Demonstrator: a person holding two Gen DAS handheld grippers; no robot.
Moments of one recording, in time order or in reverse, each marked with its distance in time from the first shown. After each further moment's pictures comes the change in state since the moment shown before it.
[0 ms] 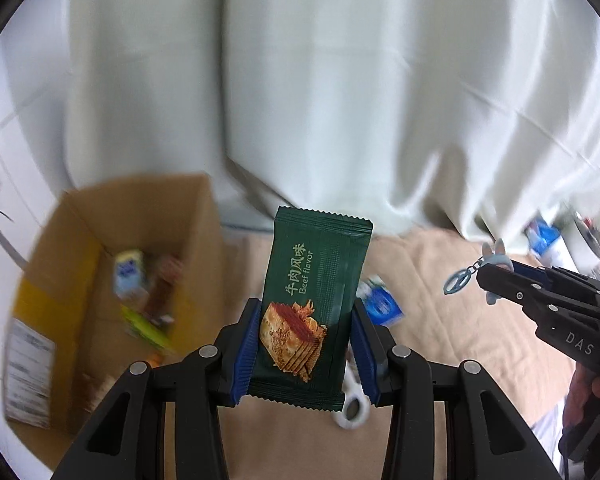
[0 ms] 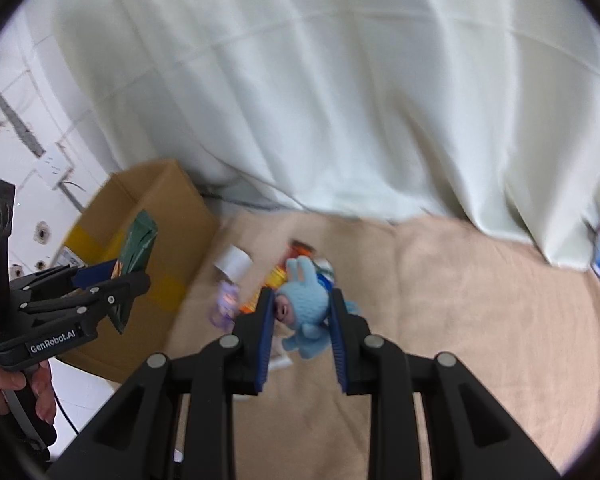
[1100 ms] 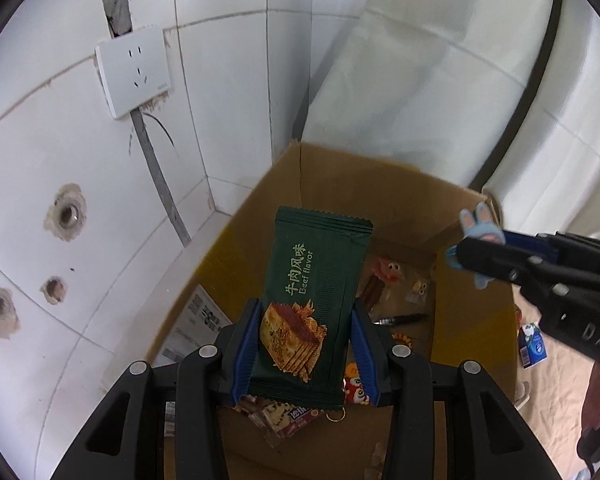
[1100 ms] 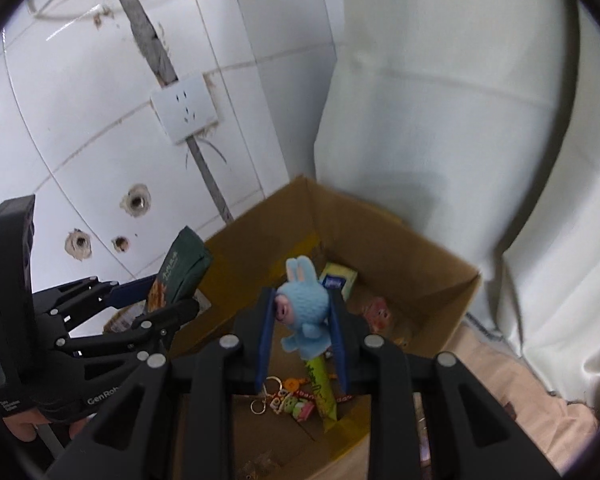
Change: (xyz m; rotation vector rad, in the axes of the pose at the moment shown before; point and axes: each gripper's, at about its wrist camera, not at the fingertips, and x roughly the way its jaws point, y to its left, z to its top) left arm -0.012 0.220 -0.037 -0.286 -0.007 0.284; right arm 0.123 0.261 0.083 -0.424 0.080 0.315
